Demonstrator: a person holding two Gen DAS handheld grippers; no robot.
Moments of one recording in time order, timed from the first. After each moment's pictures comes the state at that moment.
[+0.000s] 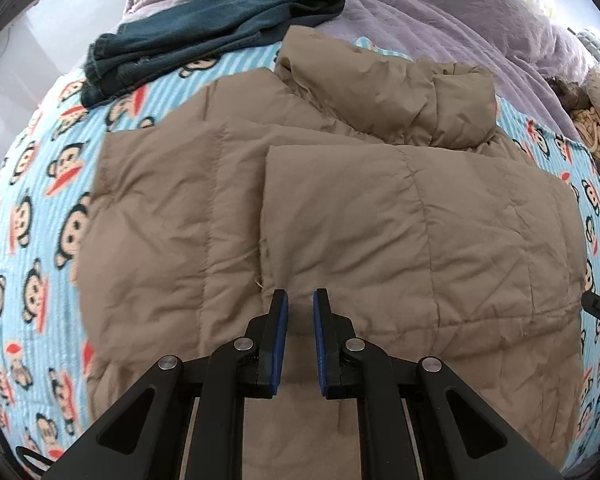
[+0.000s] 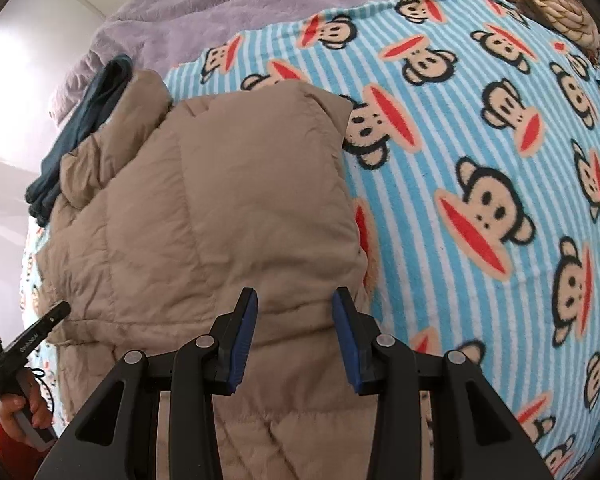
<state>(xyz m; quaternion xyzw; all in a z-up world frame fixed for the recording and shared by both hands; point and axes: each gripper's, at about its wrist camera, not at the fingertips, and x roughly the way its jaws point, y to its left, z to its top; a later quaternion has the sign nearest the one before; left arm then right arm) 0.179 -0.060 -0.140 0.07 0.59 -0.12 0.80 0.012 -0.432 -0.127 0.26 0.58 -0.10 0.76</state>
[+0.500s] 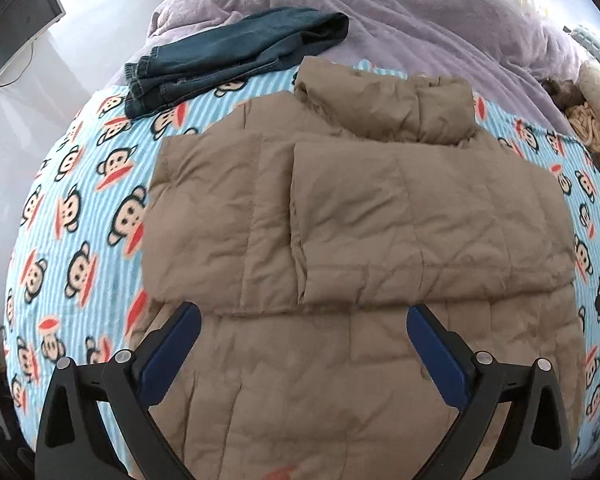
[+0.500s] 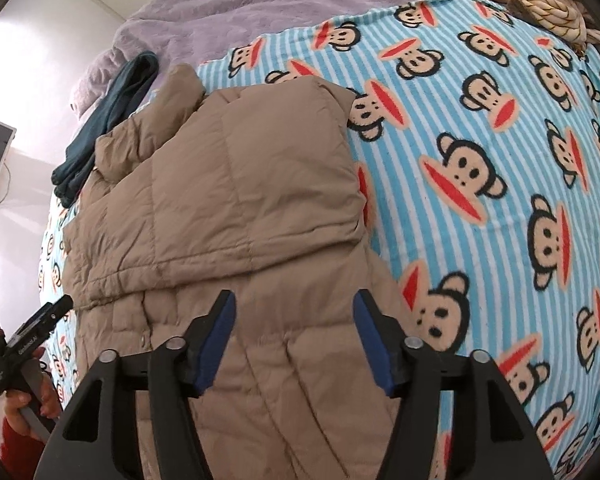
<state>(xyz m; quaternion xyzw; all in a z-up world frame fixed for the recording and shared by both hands) 0.123 -0.045 -0.097 0.09 0.56 -0.10 0.82 -0.032 -0.408 -0.092 0.26 0.58 -0.08 0.77</state>
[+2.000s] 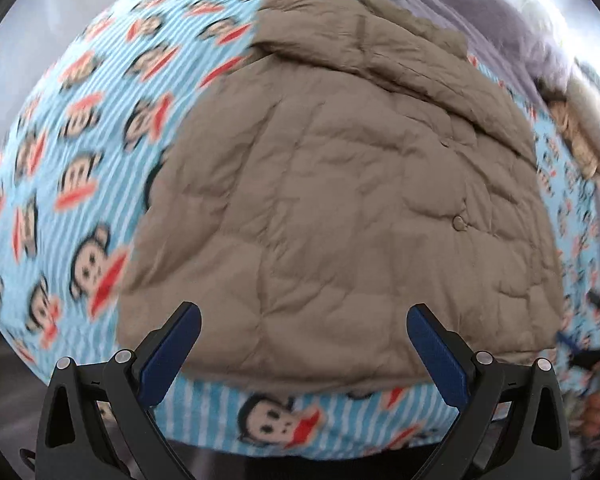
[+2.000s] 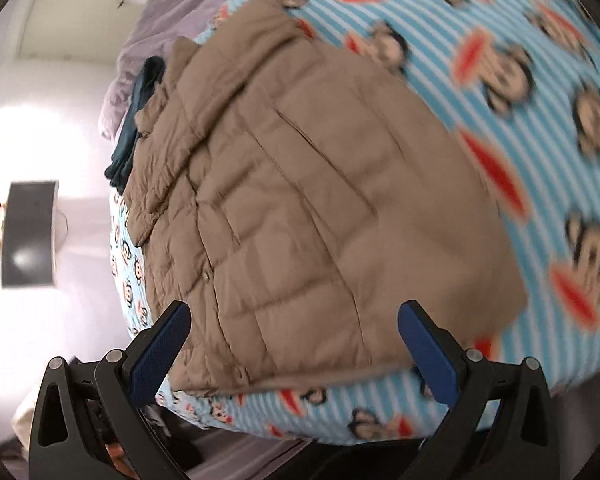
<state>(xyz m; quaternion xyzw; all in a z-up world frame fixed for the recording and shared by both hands) -0.077 0.108 -0.111 -0.05 0.63 -0.10 0.77 -0.246 -0.353 -0.114 0.48 0.54 -0.06 0.68</state>
